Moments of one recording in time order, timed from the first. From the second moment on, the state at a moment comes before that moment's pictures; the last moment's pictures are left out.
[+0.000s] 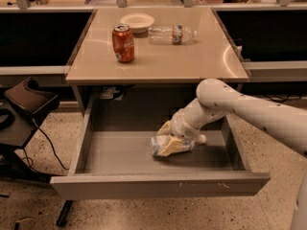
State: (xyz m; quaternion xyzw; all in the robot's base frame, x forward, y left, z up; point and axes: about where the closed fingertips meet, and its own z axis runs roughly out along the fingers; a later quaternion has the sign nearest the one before) arm 0.555 -0.041 0.612 -0.69 0.64 0.24 0.22
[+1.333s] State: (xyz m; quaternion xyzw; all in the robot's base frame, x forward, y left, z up) arm 0.599 -0.185 0.768 -0.66 0.67 0.22 0.28
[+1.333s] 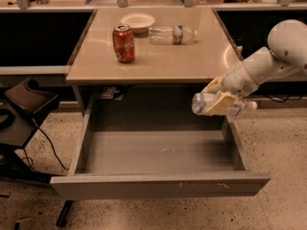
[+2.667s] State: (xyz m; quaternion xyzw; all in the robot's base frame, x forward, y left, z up) arm 0.677 -0.184 0.969 -0.65 0.65 0.14 0.37
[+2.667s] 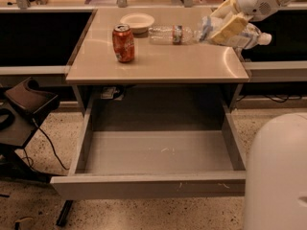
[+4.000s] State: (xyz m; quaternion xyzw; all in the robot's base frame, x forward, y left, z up) arm 0.772 -0.099 0.854 -0.60 0.64 0.22 0.42
